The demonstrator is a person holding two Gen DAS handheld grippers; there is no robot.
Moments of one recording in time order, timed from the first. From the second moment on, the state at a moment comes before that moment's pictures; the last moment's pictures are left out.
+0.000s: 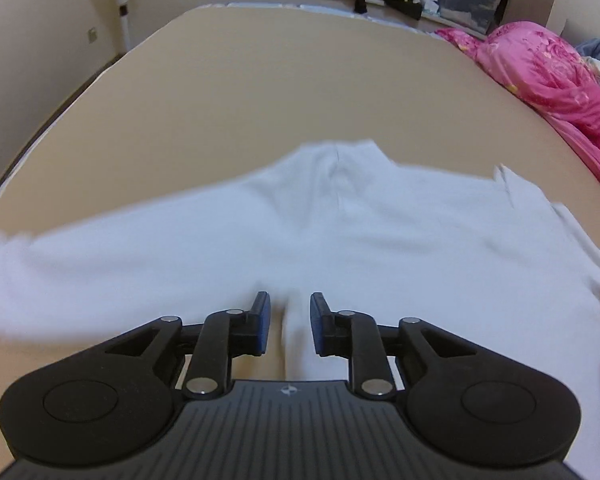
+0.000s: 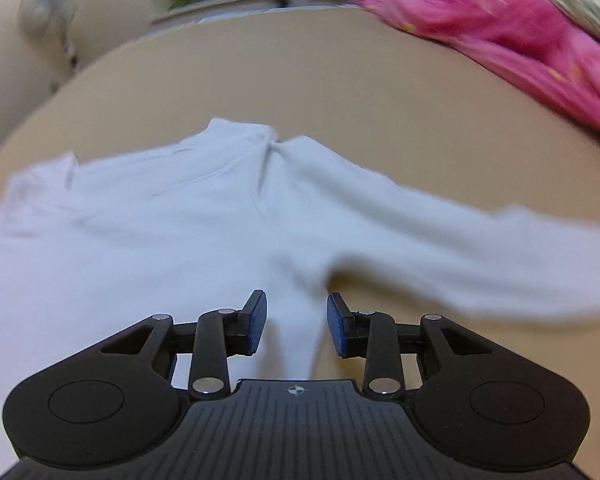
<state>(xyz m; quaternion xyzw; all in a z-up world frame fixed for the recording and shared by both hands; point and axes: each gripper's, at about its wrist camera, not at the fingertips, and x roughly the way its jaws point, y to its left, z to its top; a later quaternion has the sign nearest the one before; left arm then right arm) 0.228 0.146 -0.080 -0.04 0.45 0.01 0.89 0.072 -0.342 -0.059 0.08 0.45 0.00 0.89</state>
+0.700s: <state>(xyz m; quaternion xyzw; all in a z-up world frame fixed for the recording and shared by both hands) 0.012 0.160 -0.141 -0.13 0.59 0.00 0.79 -0.066 -0.361 -0.094 0.18 0.56 -0.07 0.81</state>
